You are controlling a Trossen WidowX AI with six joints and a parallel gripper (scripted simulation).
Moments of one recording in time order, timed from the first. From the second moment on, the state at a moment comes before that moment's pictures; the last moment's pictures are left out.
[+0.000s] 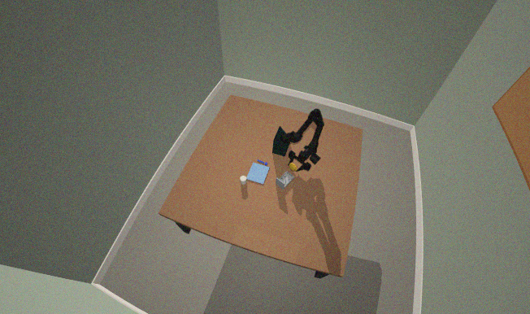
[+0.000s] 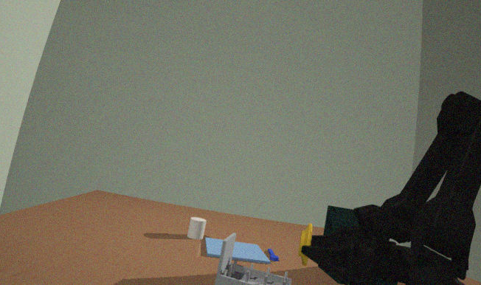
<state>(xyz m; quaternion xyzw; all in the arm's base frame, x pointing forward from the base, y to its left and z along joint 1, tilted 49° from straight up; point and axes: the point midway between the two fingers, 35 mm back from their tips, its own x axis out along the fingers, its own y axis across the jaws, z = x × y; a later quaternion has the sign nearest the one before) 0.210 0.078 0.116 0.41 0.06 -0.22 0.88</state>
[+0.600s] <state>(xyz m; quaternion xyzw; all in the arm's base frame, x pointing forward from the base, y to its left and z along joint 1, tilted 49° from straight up) 0.223 0.093 0.101 0.42 0.06 -0.21 0.88</state>
